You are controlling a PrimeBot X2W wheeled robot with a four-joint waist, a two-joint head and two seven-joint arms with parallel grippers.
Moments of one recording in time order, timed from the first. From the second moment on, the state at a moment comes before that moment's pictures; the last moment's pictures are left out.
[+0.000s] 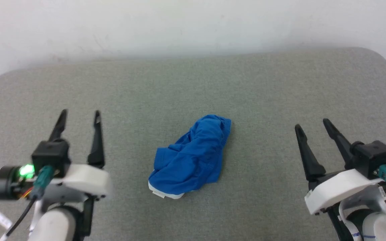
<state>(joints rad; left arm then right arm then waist) -0.13 0.34 -0.21 -0.21 -0.17 0.27 0.09 -0.04 -0.05 0.03 -0.20 0.11 0.13 0.15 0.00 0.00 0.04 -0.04</state>
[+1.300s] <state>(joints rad) -0.09 0.29 -0.22 -0.21 -0.20 0.30 -0.06 -0.35 -0.14 0.34 0.38 0.47 0.13 0.57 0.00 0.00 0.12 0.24</state>
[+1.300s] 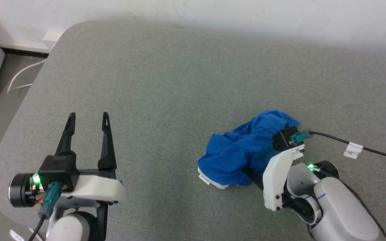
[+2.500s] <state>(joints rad) -0.06 0.29 -0.23 -0.24 -0.20 0.34 -0.01 -0.10 -0.43 -0.03 0.25 0.28 0.13 0.54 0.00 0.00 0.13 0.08</state>
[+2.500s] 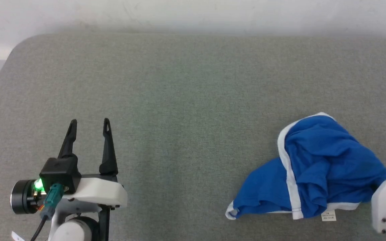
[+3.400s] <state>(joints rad) -0.02 0.32 -0.25 -0.23 -0.21 0.35 0.04 0.11 -0.33 0.03 -0.10 0.31 0.13 0.58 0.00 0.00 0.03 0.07</state>
